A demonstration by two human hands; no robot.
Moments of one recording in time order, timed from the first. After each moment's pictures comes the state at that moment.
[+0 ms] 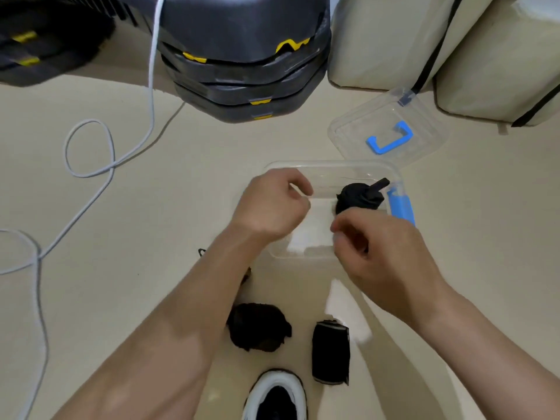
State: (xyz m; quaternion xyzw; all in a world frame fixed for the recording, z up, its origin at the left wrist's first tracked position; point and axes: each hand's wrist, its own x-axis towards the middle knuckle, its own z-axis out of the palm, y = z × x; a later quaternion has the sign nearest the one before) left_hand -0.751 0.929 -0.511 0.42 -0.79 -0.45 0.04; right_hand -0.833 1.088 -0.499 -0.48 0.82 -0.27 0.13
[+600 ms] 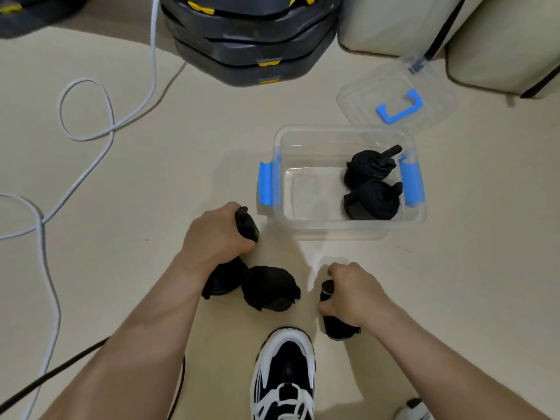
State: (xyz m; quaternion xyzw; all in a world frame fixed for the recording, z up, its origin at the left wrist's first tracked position) left_hand -0.637 0.922 -0.578 0.50 -0.80 -0.30 -0.14; right_hand -0.767 1.112 -0.580 -0.34 0.82 0.06 0.46
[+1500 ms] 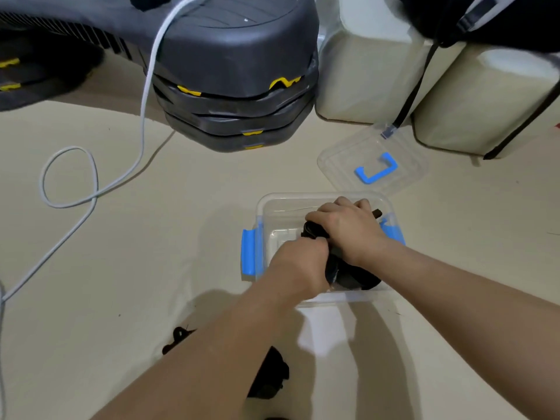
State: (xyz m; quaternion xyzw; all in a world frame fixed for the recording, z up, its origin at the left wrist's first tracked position) left_hand -0.782 0.953 -0.561 0.23 -0.92 -0.27 -0.18; right_hand -0.902 1.005 -0.567 -0.58 0.80 0.08 0.10
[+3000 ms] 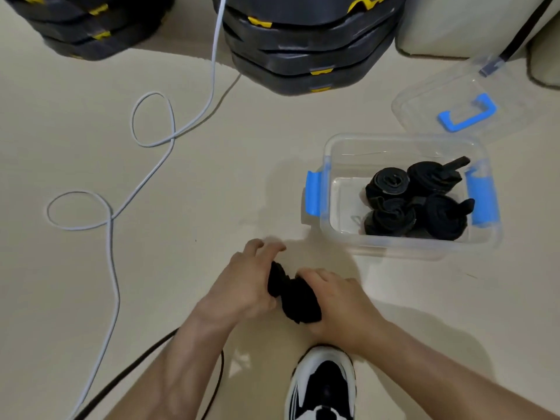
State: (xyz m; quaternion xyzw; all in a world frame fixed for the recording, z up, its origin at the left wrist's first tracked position) left_hand -0.584 0.947 -0.587 0.40 -0.84 -0.29 -0.24; right_hand -0.721 1.077 -0.611 -0.59 0.73 -0.07 0.35
